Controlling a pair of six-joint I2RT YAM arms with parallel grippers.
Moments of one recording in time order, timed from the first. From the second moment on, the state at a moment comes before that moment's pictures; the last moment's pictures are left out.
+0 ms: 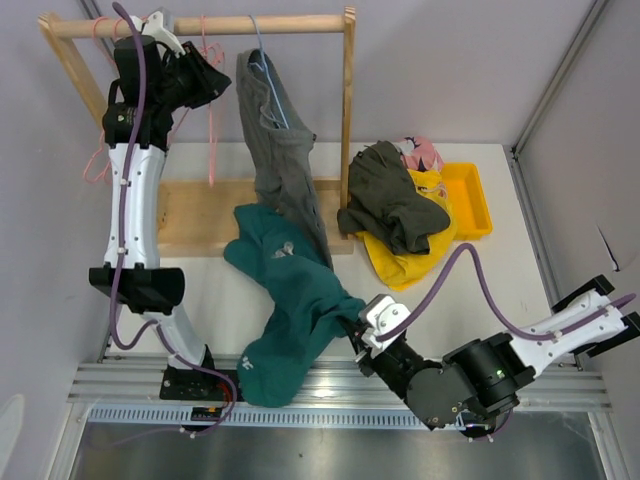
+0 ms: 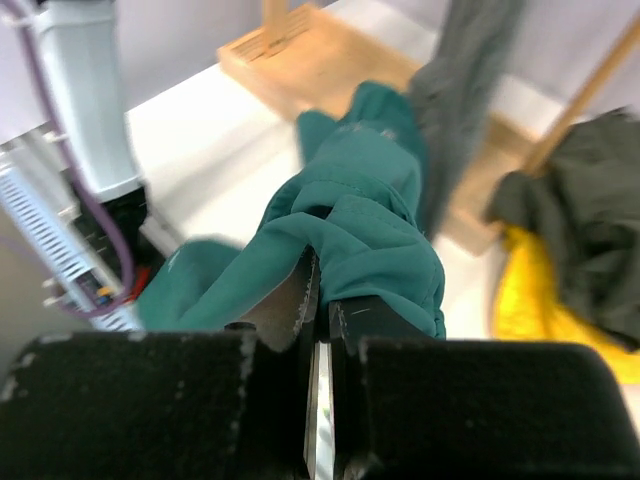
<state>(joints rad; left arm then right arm) -0.03 1.81 2.35 -0.76 0.29 -0.43 2.01 1.10 1.26 -0.36 1.25 0.16</state>
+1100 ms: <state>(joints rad) -0.01 1.30 1.71 -0.53 0.36 -0.43 0.71 1.53 2.36 -0.18 0.74 -0.50</state>
